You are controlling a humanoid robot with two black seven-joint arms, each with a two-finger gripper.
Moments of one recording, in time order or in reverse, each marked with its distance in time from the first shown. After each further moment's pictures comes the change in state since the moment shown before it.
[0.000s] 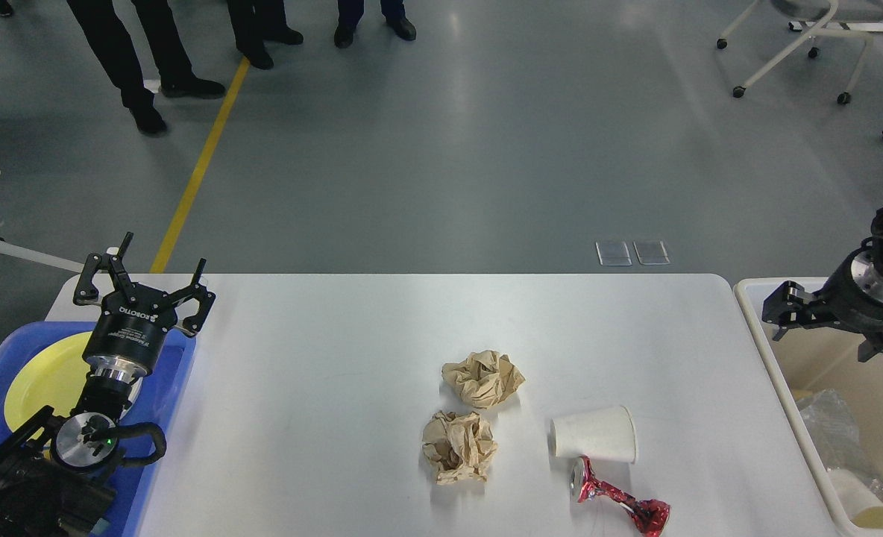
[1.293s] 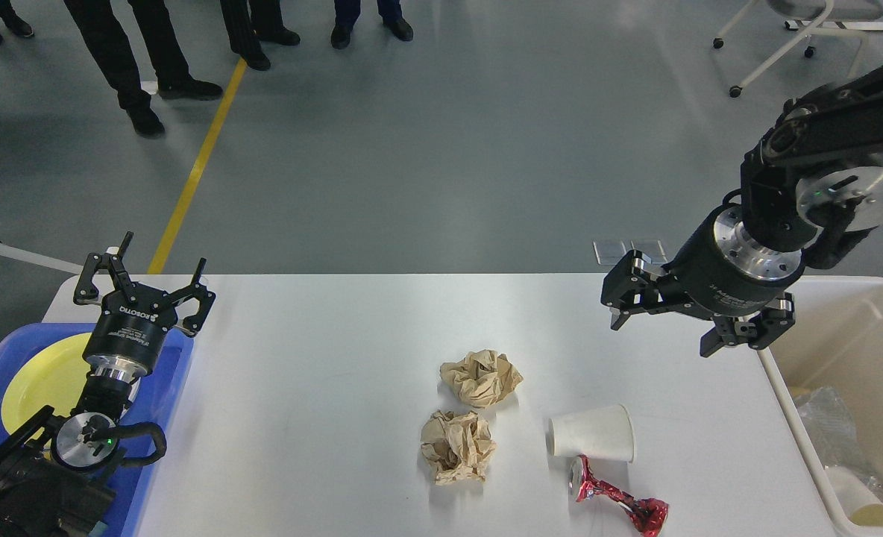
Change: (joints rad) left arm 0.000 0.000 -0.001 0.000 0.000 -0.001 0.000; right arm 0.525 0.270 -0.015 0.613 0.695 -0.307 -0.154
